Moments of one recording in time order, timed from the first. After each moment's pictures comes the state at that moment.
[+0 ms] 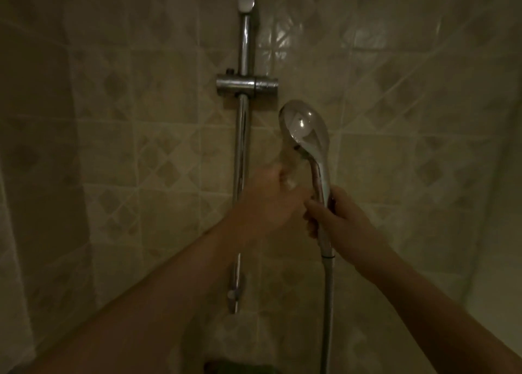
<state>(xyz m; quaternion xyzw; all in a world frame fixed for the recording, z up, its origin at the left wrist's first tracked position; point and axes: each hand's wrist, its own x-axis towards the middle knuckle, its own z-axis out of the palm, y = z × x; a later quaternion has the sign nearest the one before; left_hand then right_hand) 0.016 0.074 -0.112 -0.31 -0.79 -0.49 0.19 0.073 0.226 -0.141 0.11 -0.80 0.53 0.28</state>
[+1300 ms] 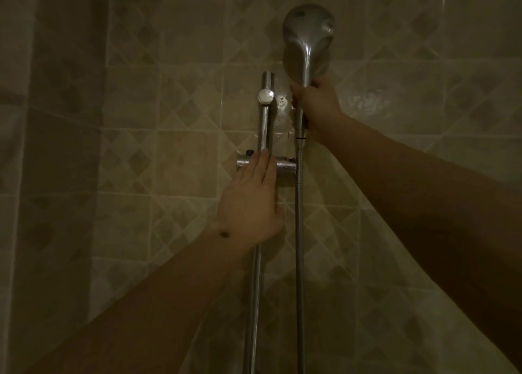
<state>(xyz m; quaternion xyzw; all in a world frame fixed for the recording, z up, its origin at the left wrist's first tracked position) -0.055 0.031 -0.011 -0.27 -0.82 -0.08 0.50 -0.046 0.165 0.158 0.16 -0.67 0.59 0.43</state>
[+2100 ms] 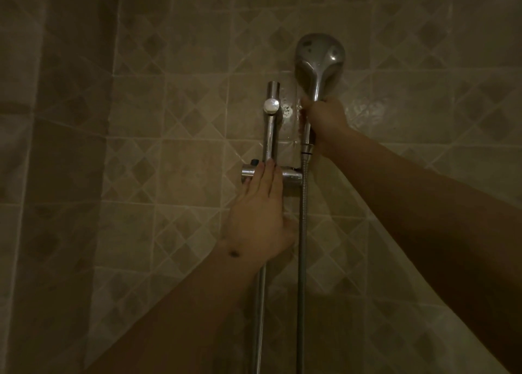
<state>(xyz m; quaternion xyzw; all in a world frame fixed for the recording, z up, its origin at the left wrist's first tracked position) -0.062 0.039 -0.020 -0.27 -0.80 -0.12 0.52 -0.056 0.168 0.155 0.12 -0.64 0.63 0.42</state>
